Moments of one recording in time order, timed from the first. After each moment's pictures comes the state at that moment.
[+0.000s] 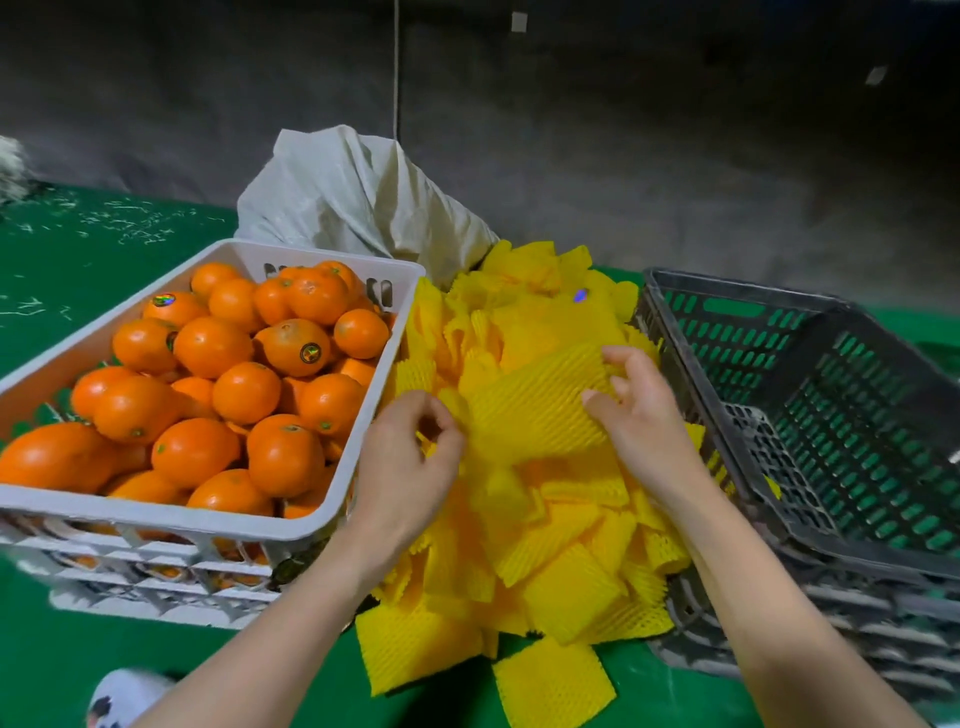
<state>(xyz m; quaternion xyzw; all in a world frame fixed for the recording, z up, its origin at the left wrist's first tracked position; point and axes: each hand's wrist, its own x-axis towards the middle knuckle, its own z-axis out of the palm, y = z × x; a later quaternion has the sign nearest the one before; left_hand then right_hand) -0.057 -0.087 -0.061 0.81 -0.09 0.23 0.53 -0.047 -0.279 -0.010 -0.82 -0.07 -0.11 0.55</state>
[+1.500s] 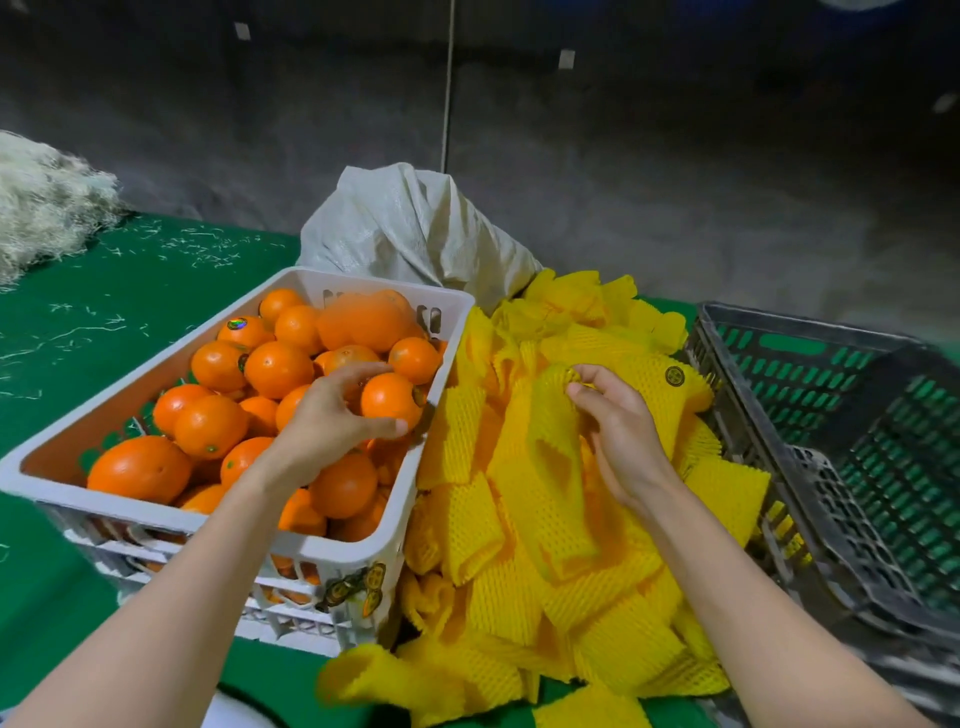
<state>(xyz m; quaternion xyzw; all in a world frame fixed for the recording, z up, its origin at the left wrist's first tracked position) 0.007 0.035 -0.054 0.84 -0.02 0.08 0.54 0.001 -0.228 -0.025 -0.64 -0.09 -0.04 0.77</state>
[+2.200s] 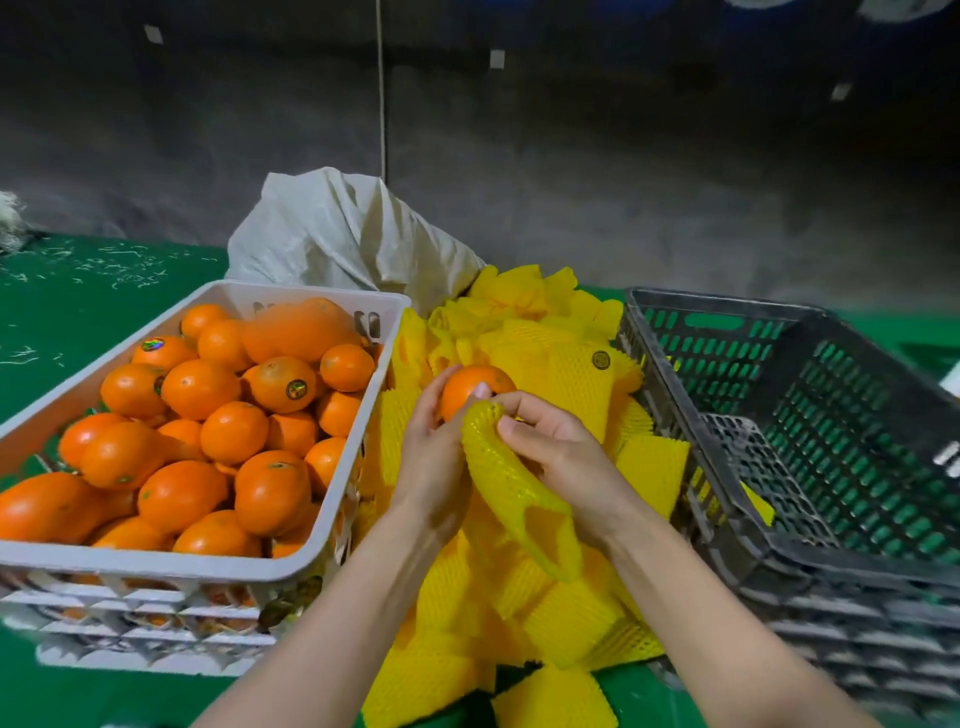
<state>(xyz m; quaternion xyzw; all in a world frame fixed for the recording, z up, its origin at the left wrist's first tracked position) -0.037 -0.130 -0.028 0.50 0.03 -0.01 0.86 -0.049 -0.245 -0.016 -0.63 -0.16 0.09 0.76</state>
